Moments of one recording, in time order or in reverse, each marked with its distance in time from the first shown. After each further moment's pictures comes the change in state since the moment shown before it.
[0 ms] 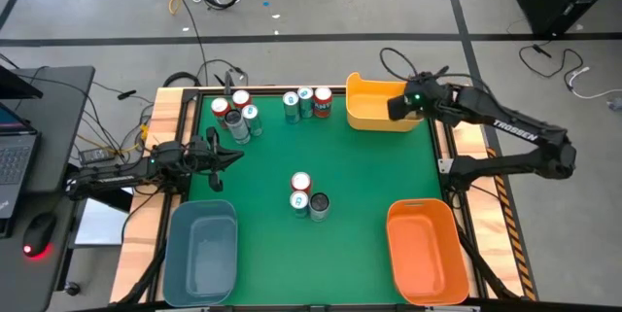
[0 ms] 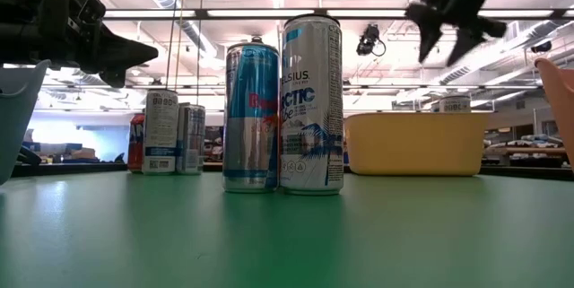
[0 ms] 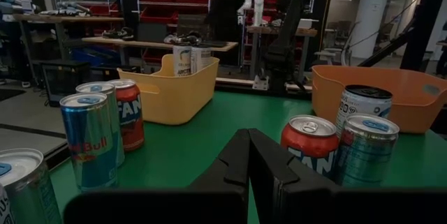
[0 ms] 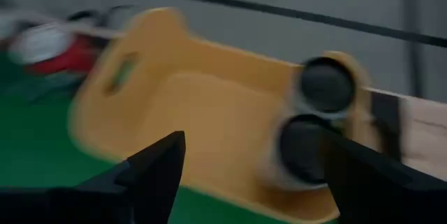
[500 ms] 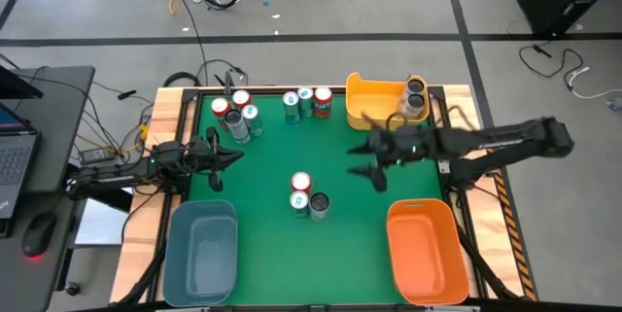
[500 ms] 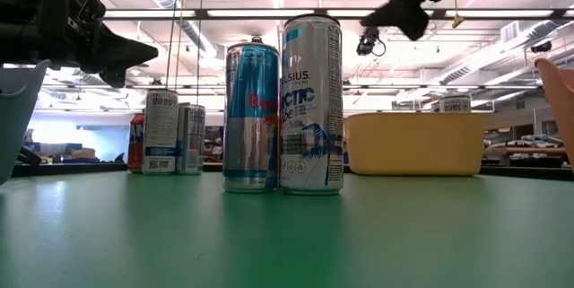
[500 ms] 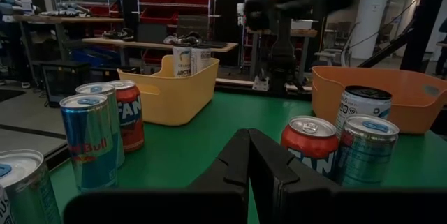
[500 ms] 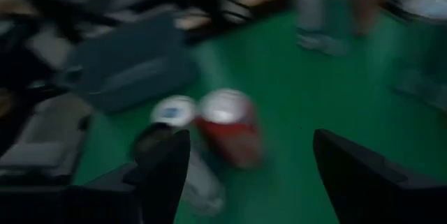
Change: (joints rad) left arm 0.000 0.000 0.000 0.004 0.000 0.000; right arm 0.511 0.035 -0.303 0.889 -0.456 -0.305
